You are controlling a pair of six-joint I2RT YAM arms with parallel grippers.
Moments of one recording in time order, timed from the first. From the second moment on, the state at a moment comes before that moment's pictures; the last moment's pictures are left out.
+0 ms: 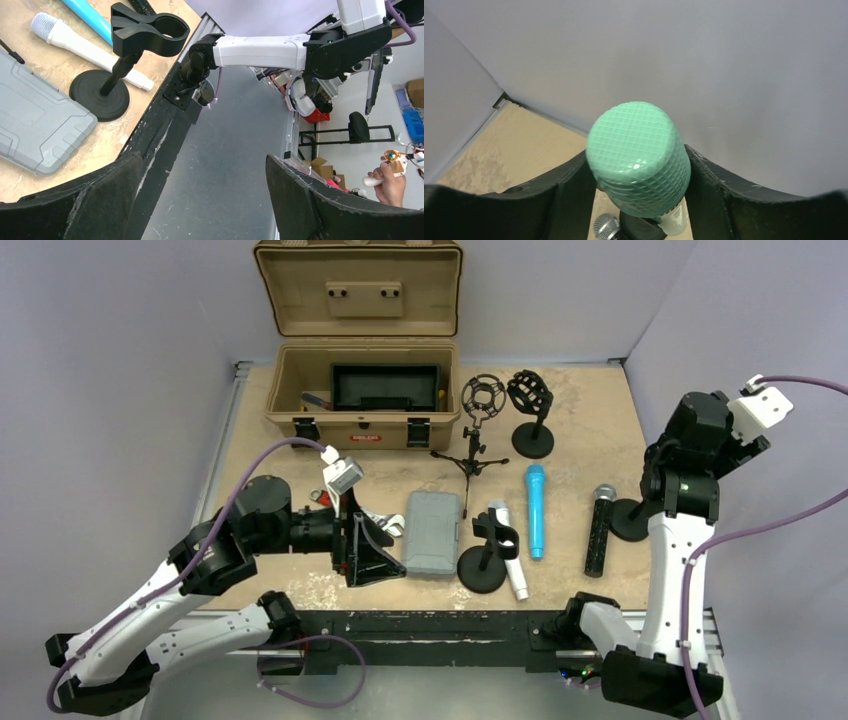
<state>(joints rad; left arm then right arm) -0.94 0.70 1.05 -0.61 0.46 -0.60 -0.24 0.98 1.24 -0.51 0.86 0.29</state>
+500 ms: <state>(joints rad) -0.94 0.86 1.12 -0.56 0.47 -0.58 -0.25 0.89 1.19 -0.47 0.48 0.17</state>
